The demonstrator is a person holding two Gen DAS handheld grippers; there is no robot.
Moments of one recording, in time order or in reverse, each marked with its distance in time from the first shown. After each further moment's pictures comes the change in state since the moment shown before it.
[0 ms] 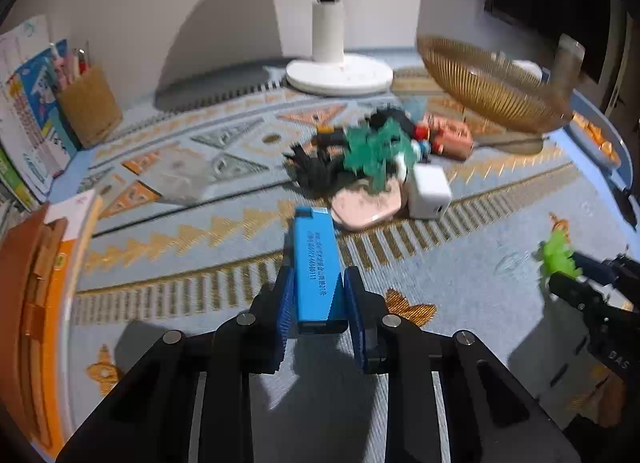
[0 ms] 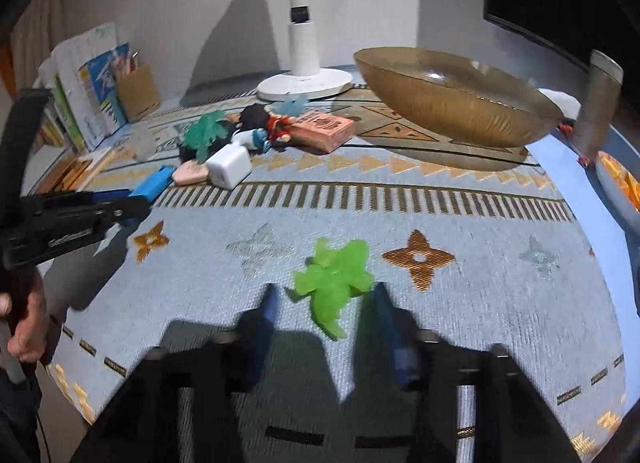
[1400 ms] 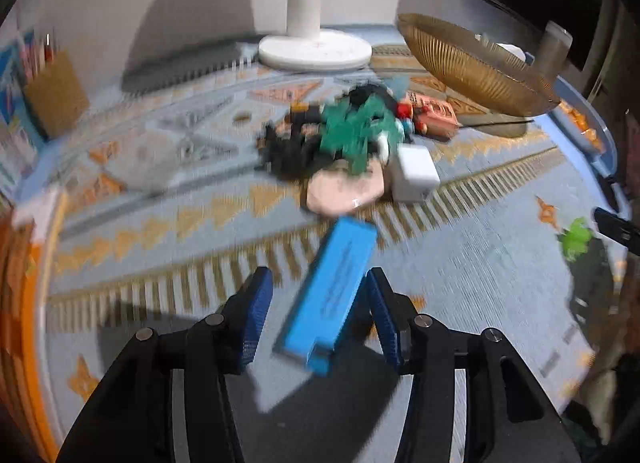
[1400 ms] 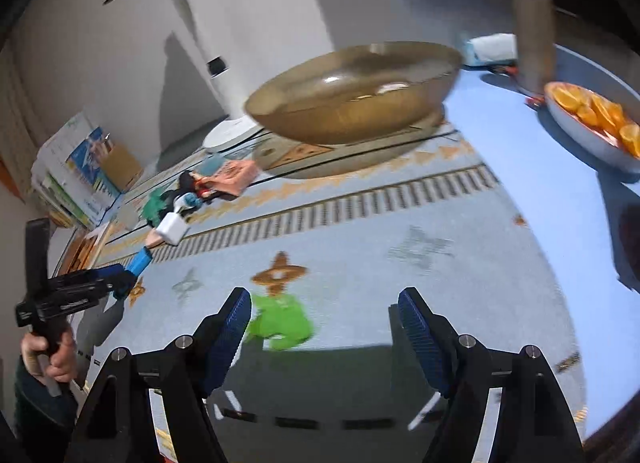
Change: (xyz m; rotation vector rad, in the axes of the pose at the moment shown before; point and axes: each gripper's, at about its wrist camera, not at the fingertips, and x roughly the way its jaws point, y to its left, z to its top) left arm 0.025 -0.007 0.004 0.053 0.094 -0.086; right arm -0.036 -0.121 -0.002 0.224 -0.015 0.099
